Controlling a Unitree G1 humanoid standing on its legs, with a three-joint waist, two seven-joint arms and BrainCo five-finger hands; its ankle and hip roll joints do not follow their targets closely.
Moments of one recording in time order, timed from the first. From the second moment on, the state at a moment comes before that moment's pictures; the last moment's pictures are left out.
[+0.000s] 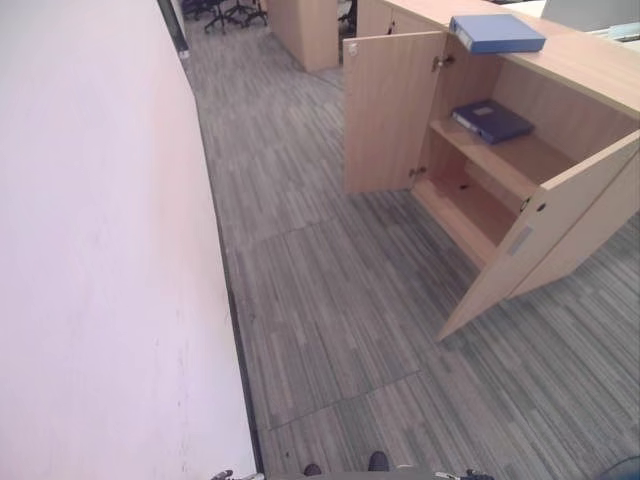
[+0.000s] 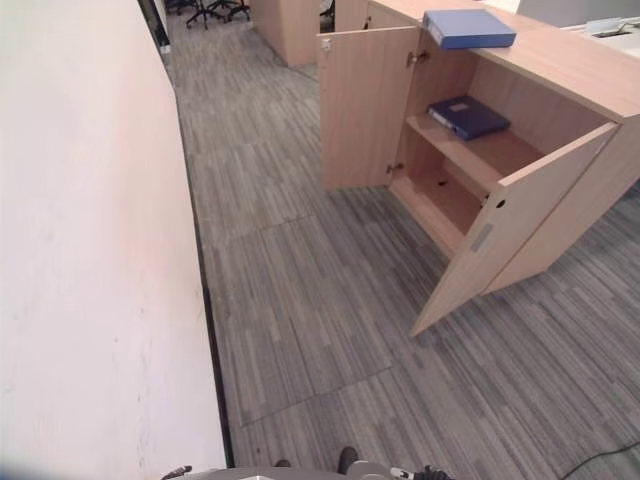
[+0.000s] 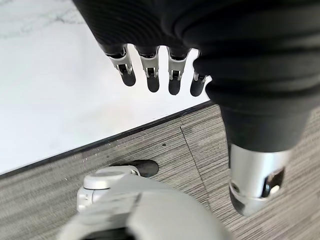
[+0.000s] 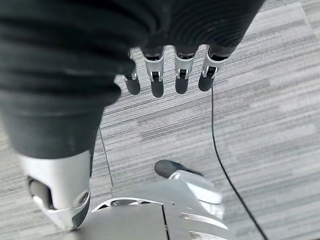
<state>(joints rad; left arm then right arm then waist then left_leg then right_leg) 0.00 0.21 -0.15 1.29 -0.22 -0.04 0.06 -0.04 -0.27 0.21 1.34 0.17 0.01 -0.03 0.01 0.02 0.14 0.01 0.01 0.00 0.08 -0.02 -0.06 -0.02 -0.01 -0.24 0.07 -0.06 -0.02</state>
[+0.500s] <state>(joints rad) 0.00 0.20 -0.07 1.31 -0.37 -0.05 0.08 -0.05 -0.25 0.28 1.38 0.13 0.03 -0.02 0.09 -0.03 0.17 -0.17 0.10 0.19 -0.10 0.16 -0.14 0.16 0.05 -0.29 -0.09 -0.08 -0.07</state>
